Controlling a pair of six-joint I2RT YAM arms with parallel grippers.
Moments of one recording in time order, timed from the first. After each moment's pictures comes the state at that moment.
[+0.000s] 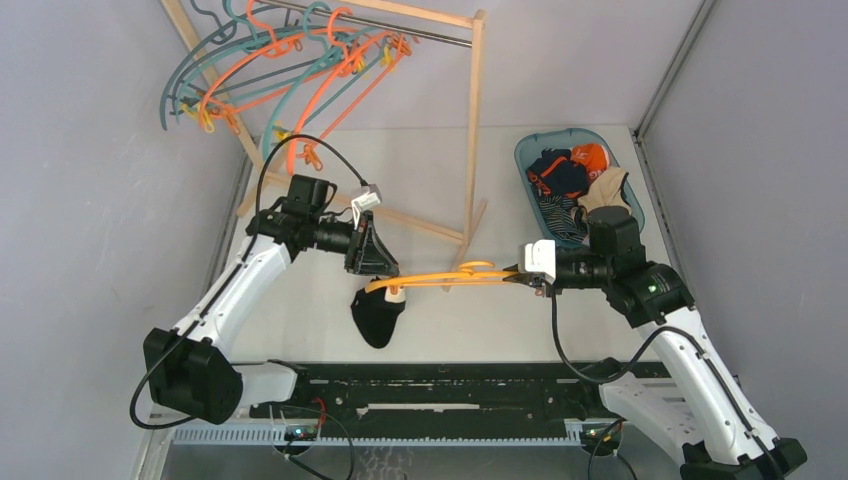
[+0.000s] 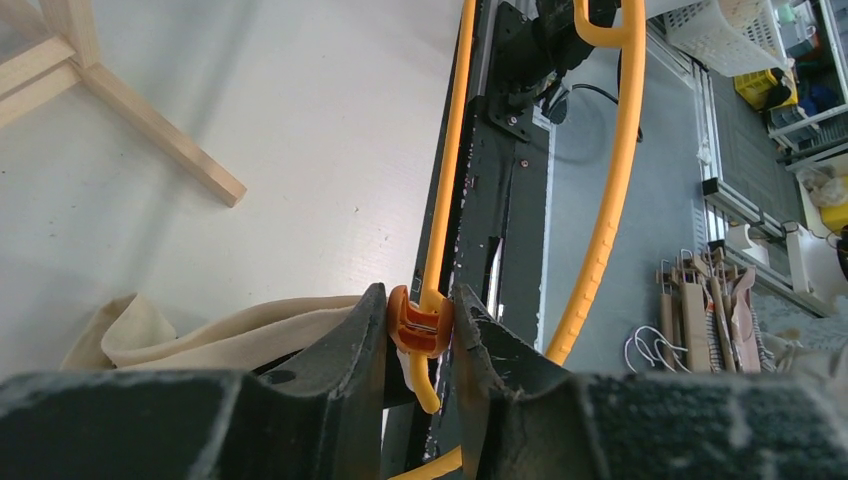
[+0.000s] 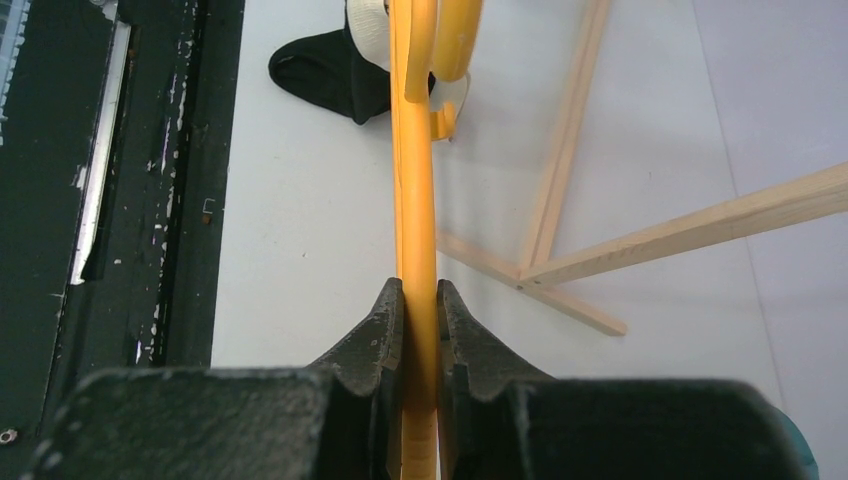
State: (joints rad) left arm -0.29 1.26 1.10 -0.78 1.14 0.31; right arm 0.39 0.82 0.99 -0.82 -0.88 -0.91
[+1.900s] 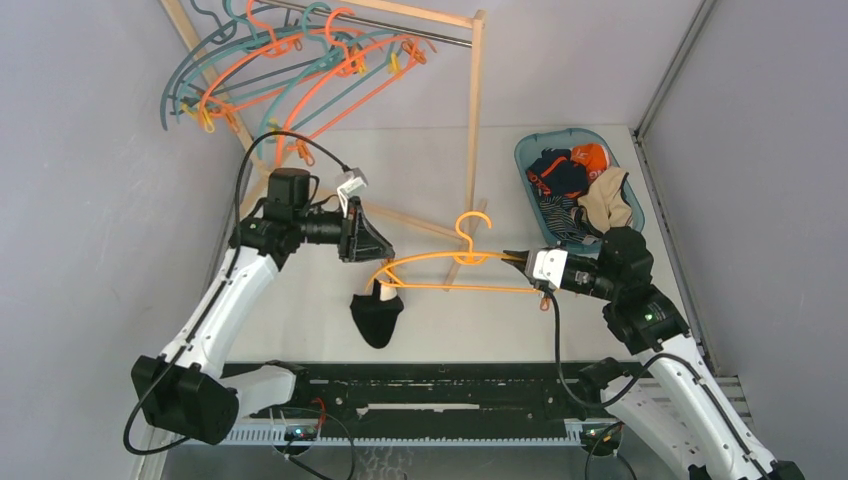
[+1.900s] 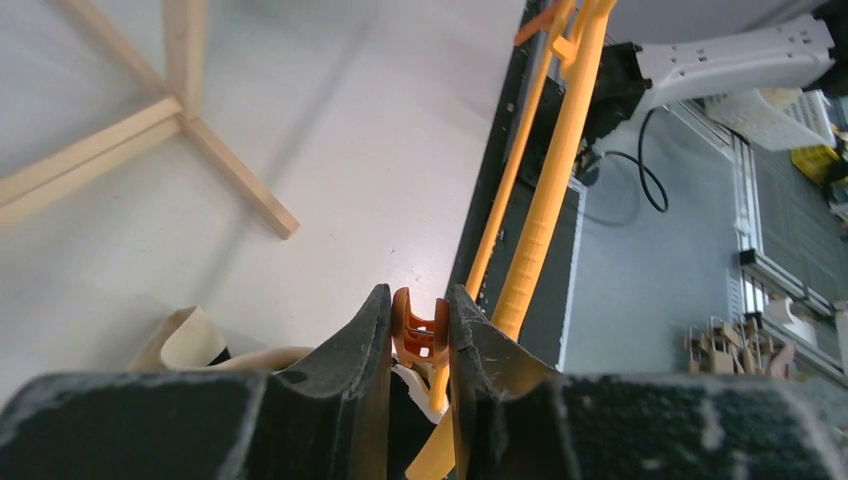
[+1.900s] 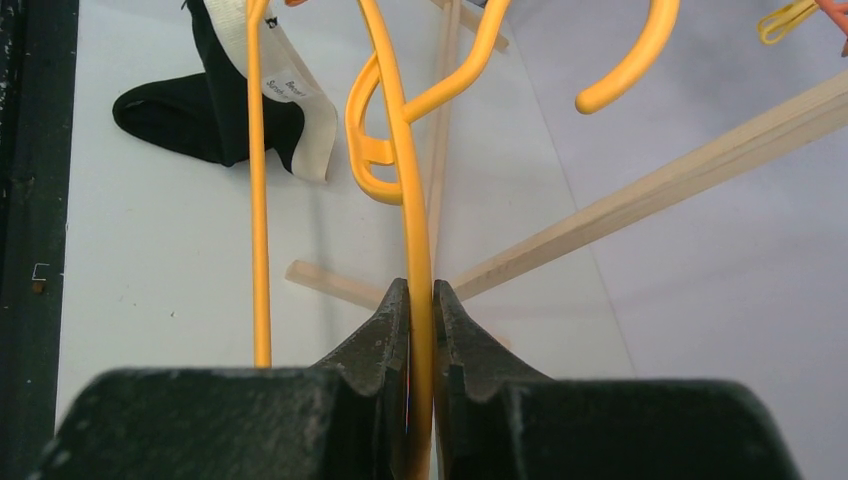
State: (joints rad) left arm -0.27 1.18 1.10 -0.64 1.08 0.12; right arm 0.41 0.65 0.77 -0.36 -0.77 -0.76
